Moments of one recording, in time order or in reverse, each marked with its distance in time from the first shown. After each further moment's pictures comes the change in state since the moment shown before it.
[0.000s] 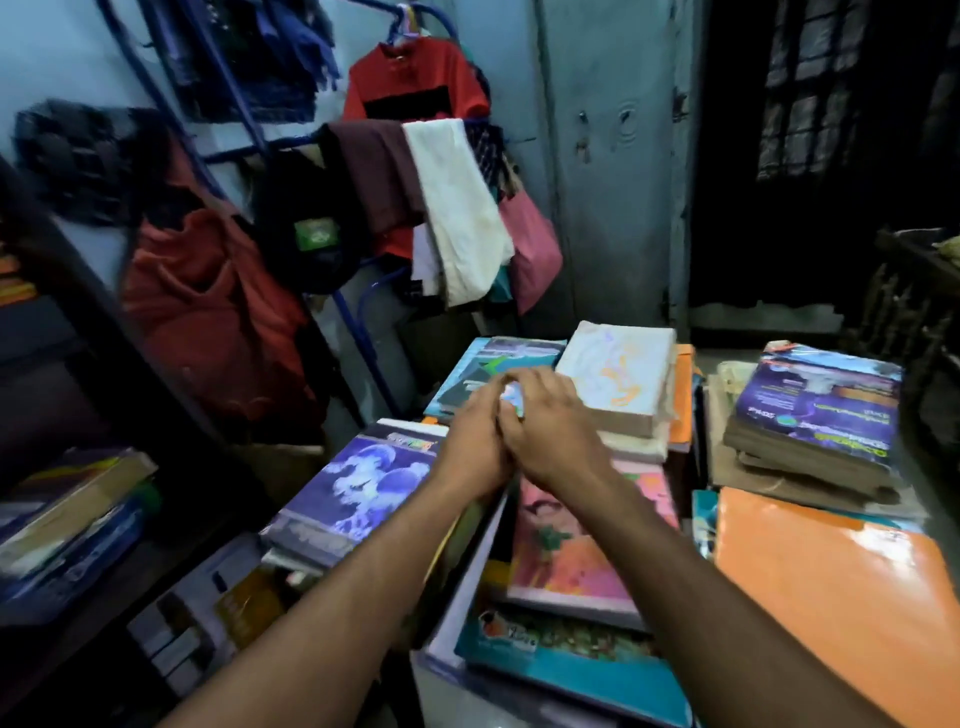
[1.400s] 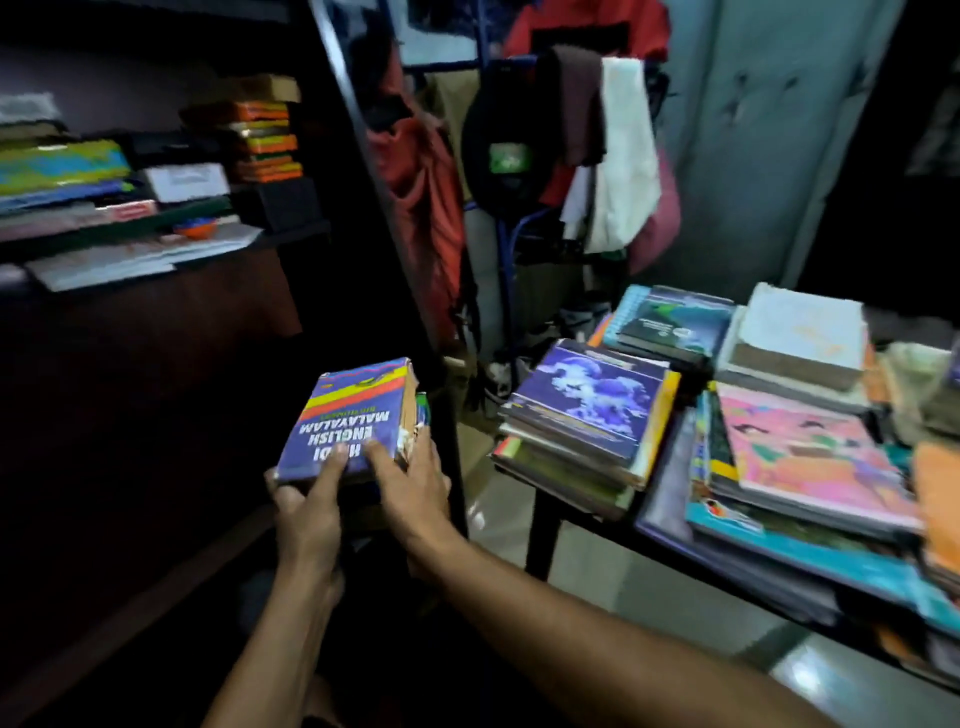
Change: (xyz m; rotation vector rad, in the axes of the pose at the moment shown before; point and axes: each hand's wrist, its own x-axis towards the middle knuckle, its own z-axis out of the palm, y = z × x) left_hand -0.300 -0.164 -0.248 -0.696 0.878 -0.722; right_hand -0.164 -0.315 0.230 0.712 -0.470 0.436
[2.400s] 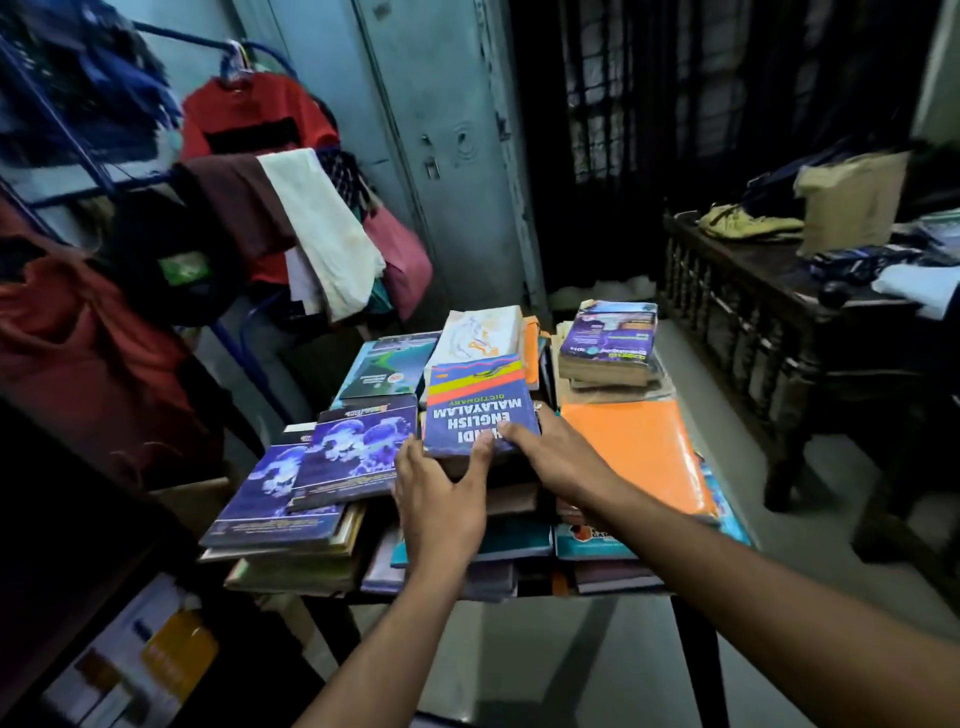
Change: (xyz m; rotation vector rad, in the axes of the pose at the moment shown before) left_hand -0.268 -0.022 0.320 0.735 -0.618 0.314; right_hand -0.104 0.046 -0.451 -0.048 0.452 -0.063
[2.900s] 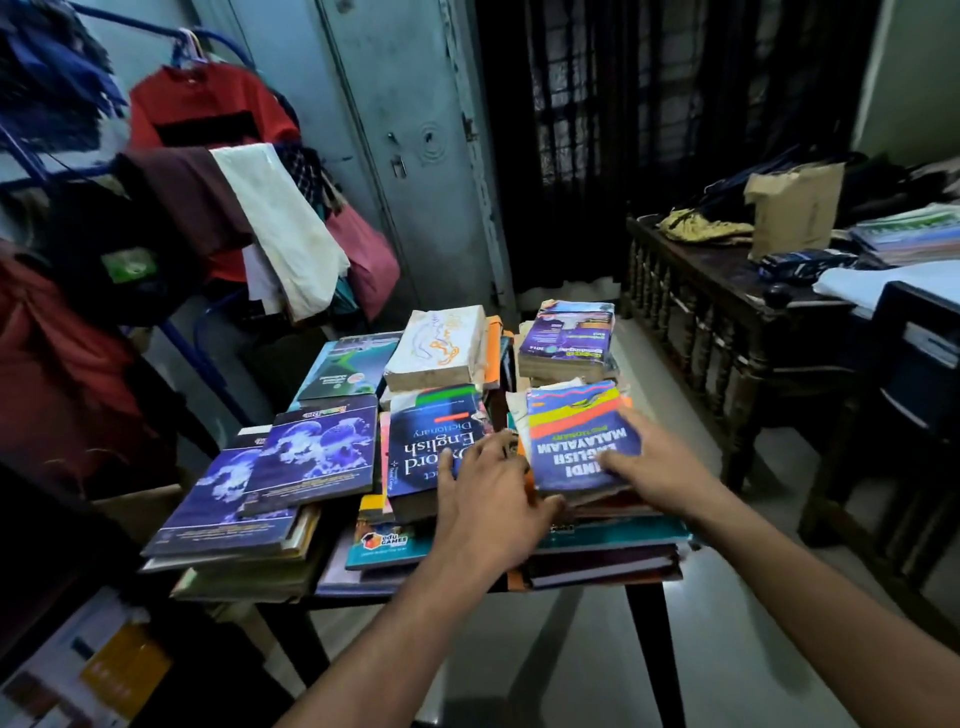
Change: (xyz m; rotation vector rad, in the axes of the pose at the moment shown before) left_hand -0.033 0.041 0.037 0.719 -0.411 0.572; right_hand -0.046 0.044 -0.116 -0.338 0.153 0.100
